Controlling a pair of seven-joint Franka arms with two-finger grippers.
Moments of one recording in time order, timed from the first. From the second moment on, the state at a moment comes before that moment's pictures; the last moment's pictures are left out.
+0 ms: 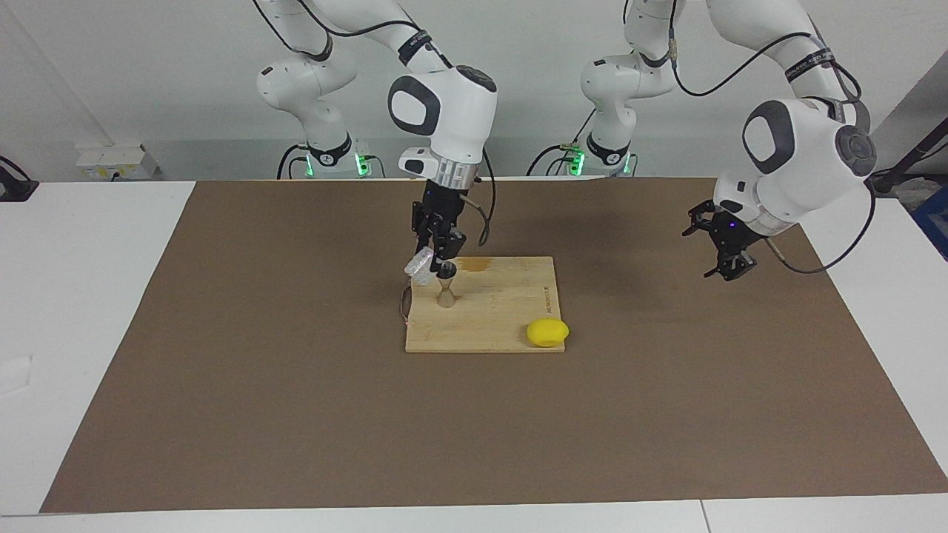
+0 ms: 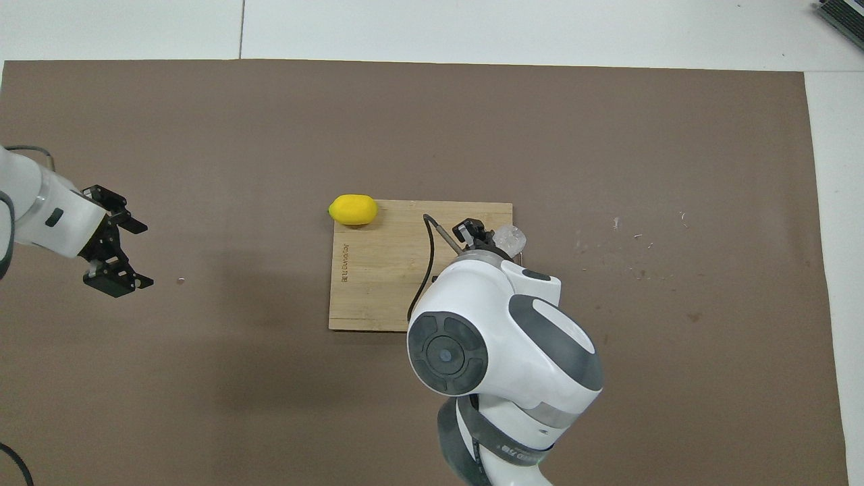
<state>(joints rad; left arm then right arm) 0.04 0.09 -0.04 -1.88 -0.11 1.77 1.27 0.65 0.11 0.00 -1.94 -0.54 2.13 1.94</state>
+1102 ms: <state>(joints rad) -0.03 -0.11 -0.02 -1.97 0.03 1.82 -0.09 0.65 0.09 0.00 -2.01 -0.67 2.21 1.94</state>
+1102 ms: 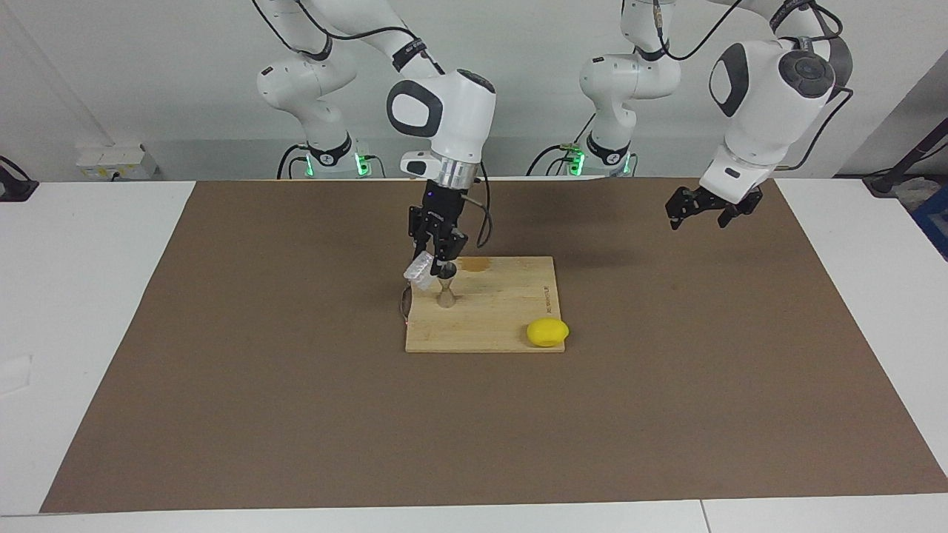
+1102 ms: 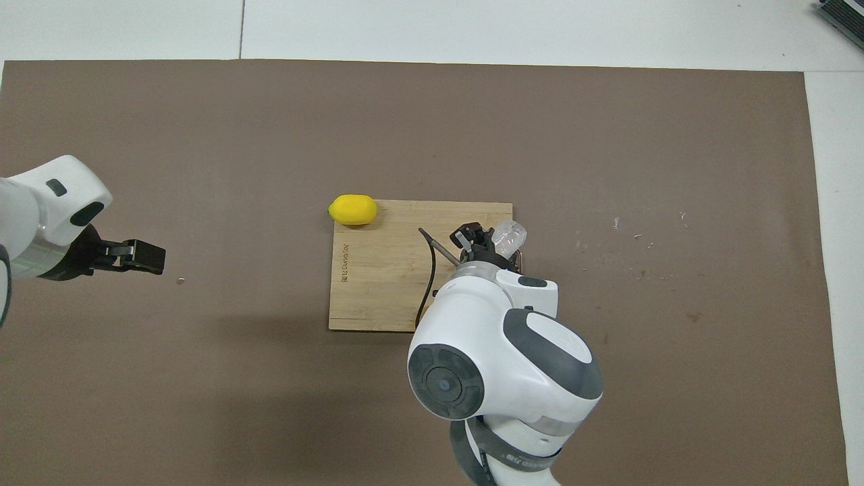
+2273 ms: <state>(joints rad) 0.03 -0.11 -0.04 -1.98 0.05 1.88 -0.16 0.53 0.07 -0.01 -1.96 -0.30 2.21 1.95</state>
